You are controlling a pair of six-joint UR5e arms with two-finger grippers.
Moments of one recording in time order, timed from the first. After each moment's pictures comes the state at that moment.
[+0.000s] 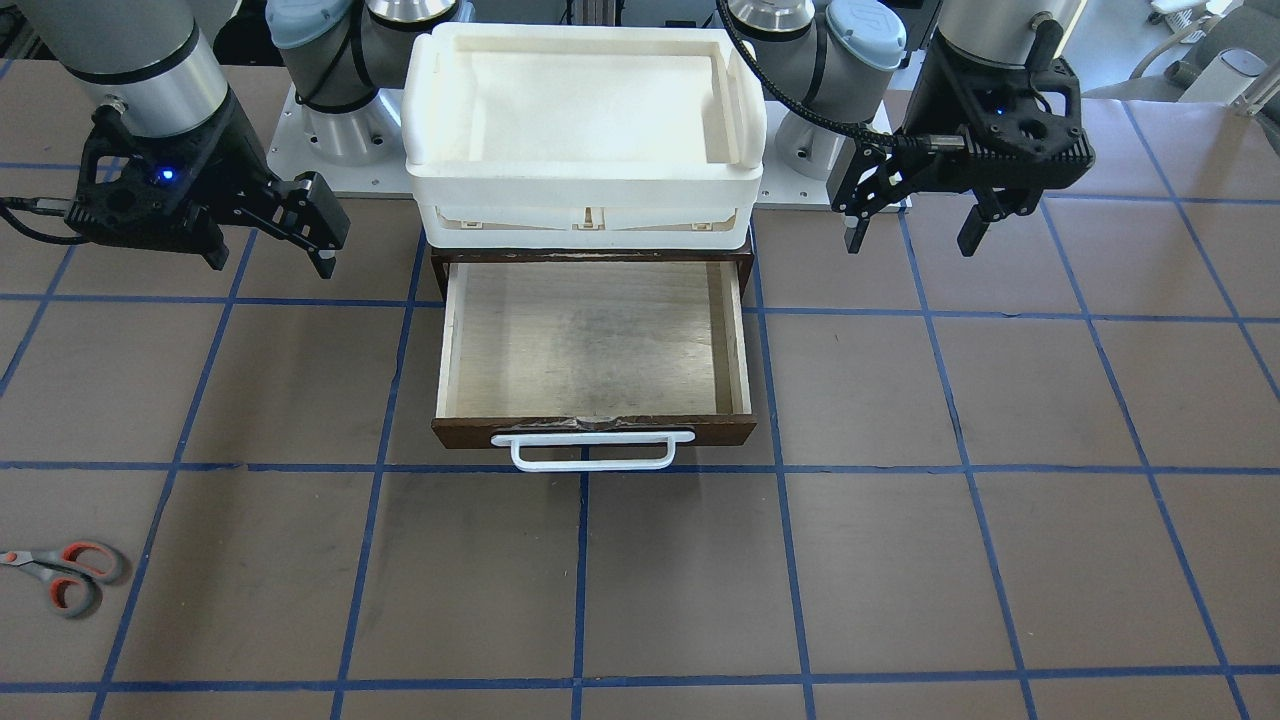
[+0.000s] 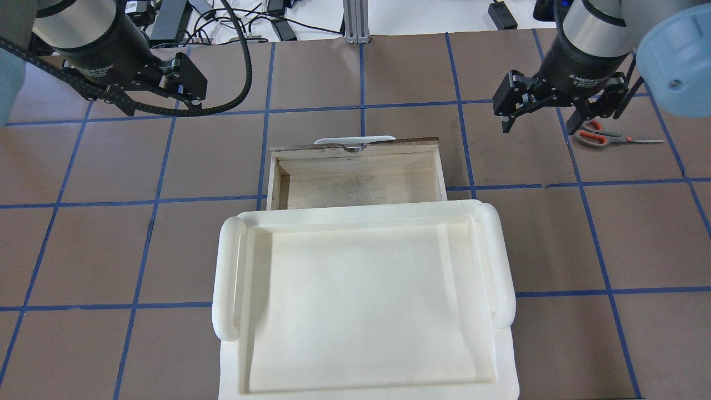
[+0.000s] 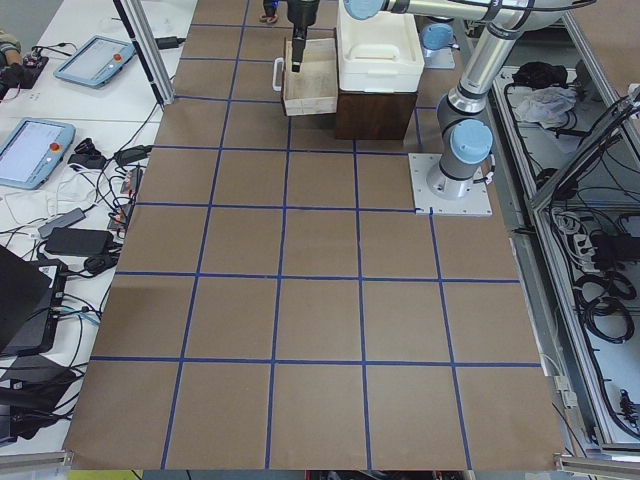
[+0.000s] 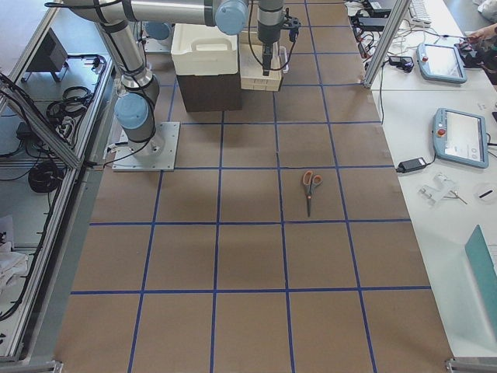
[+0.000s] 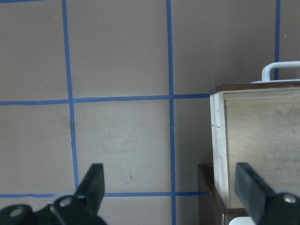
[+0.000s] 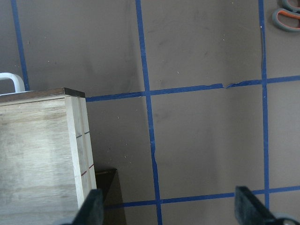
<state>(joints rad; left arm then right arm) -1.56 -1.52 -1.54 -1.50 1.61 0.04 1.52 -1.59 1.62 -1.61 -1.56 0.03</state>
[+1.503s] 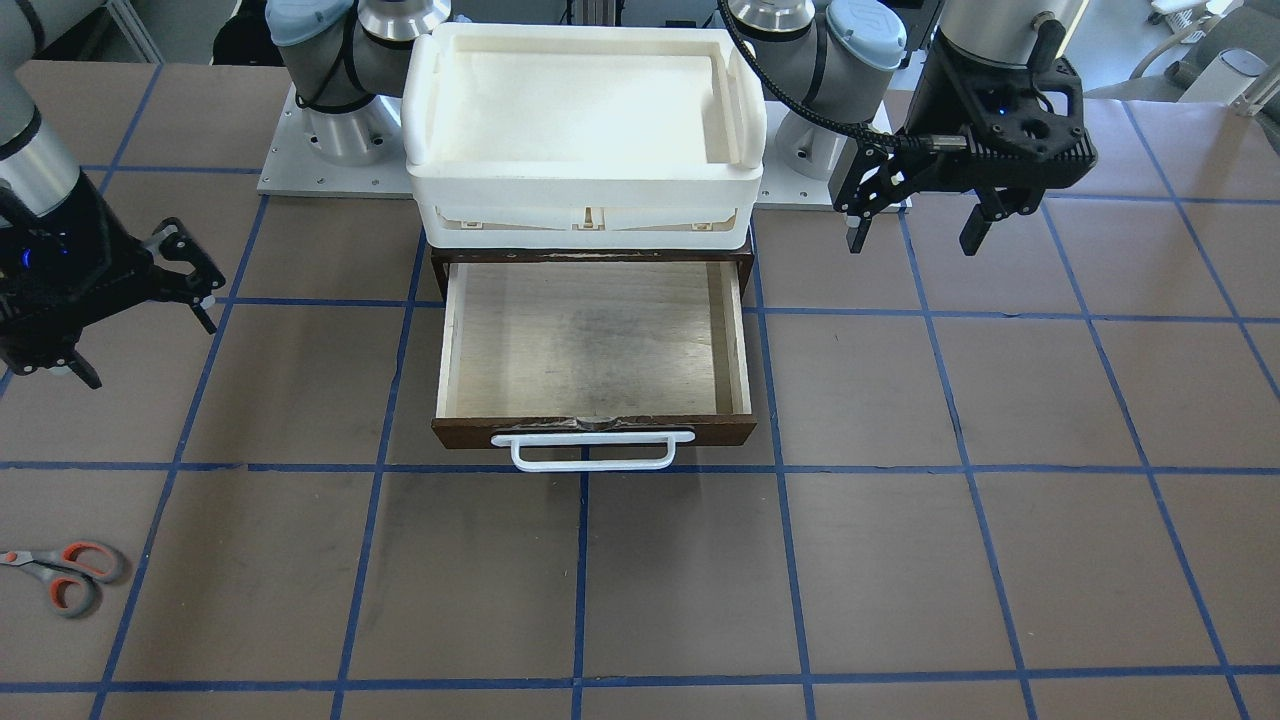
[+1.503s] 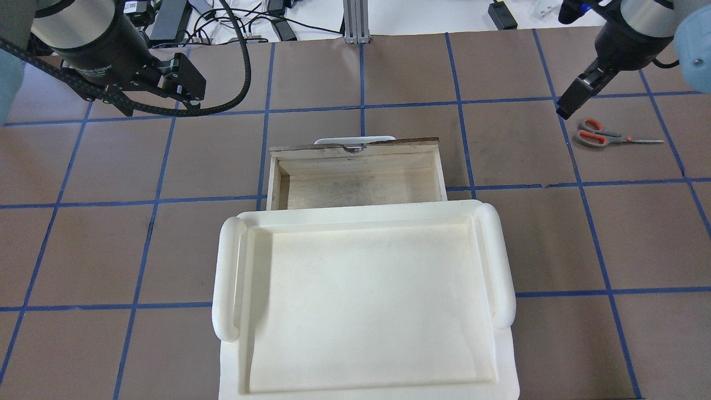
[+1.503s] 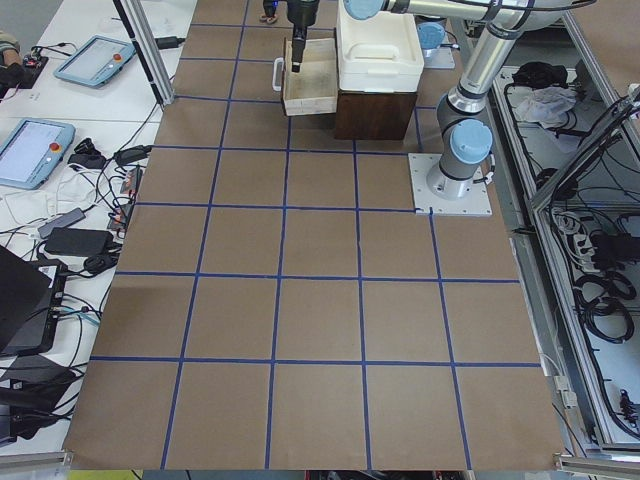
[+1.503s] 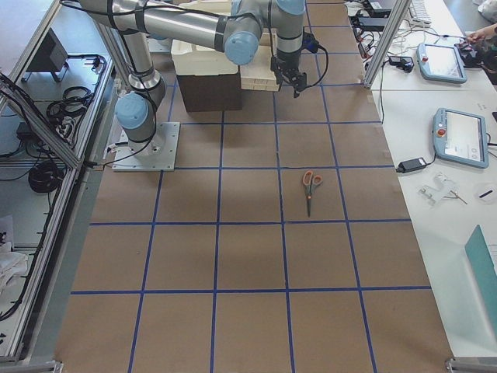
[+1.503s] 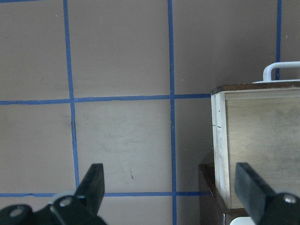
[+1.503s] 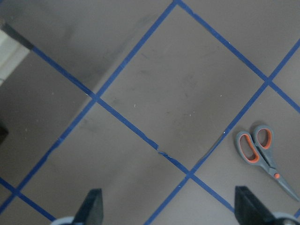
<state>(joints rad) -1.55 -1.52 -1.54 -1.51 1.61 0.04 1.32 -1.48 1.62 -1.80 -1.55 -0.99</state>
